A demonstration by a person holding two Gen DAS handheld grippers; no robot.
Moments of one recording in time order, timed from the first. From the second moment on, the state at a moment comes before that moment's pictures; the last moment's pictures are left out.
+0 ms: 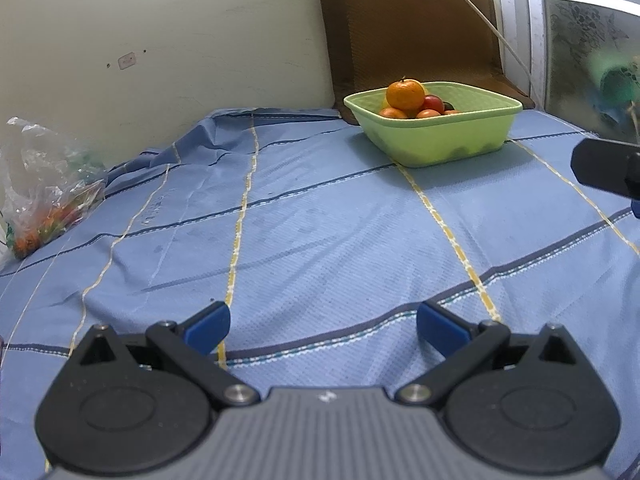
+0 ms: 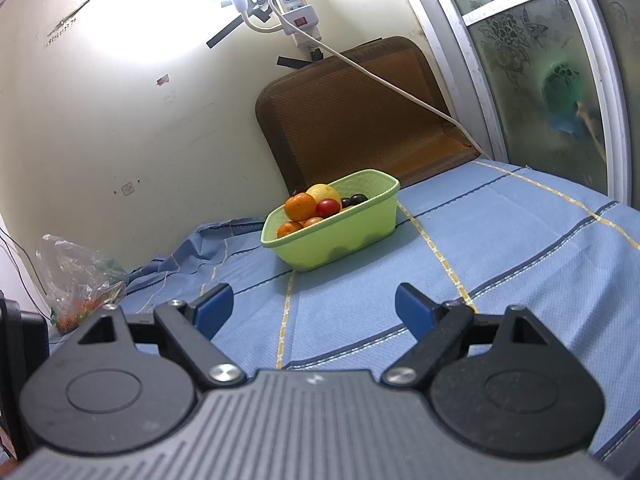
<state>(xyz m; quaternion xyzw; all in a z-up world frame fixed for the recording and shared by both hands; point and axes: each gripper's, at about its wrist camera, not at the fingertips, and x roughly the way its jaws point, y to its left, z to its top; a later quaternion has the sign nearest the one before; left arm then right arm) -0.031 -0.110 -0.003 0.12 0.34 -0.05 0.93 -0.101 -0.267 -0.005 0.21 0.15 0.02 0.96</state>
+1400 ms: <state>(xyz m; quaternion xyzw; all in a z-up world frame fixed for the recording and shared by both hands) -0.031 -0.113 -0.007 0.12 0.34 -0.05 0.93 -0.101 -0.266 -0.006 0.22 0.15 0.02 0.96</state>
